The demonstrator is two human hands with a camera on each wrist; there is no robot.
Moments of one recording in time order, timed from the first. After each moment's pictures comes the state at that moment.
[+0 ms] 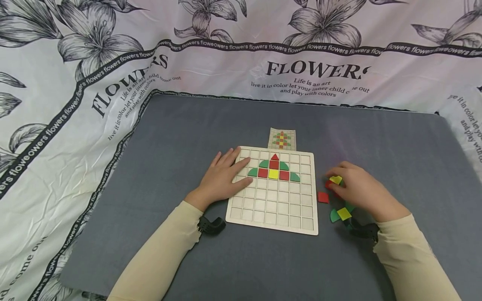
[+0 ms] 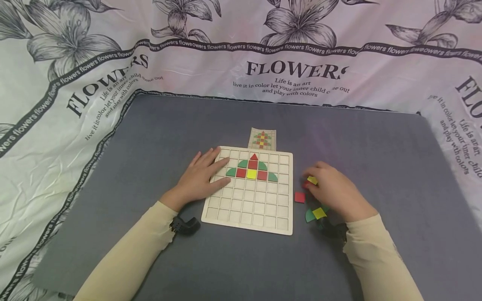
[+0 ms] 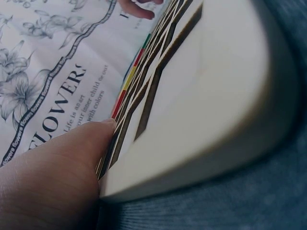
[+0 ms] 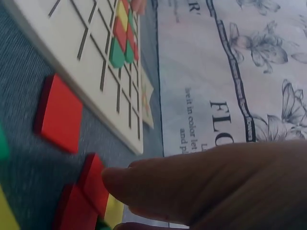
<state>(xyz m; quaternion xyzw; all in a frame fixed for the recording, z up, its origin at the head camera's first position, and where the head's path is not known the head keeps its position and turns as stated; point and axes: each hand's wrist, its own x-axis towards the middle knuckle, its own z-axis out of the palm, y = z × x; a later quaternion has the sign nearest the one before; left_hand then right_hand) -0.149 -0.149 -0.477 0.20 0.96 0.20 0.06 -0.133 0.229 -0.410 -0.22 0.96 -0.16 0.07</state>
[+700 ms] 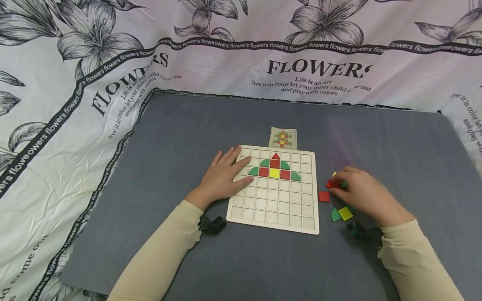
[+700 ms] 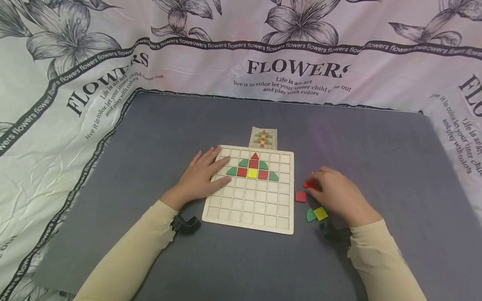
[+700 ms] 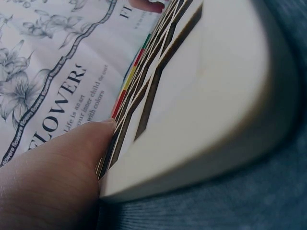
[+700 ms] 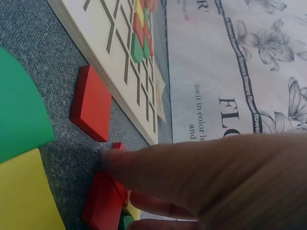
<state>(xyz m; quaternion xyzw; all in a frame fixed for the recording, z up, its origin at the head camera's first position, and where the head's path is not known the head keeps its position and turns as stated) -0.149 -0.149 -0.475 0.20 0.96 0.20 0.06 -0.127 0.237 -0.418 -0.23 0.96 -0.16 0.06</state>
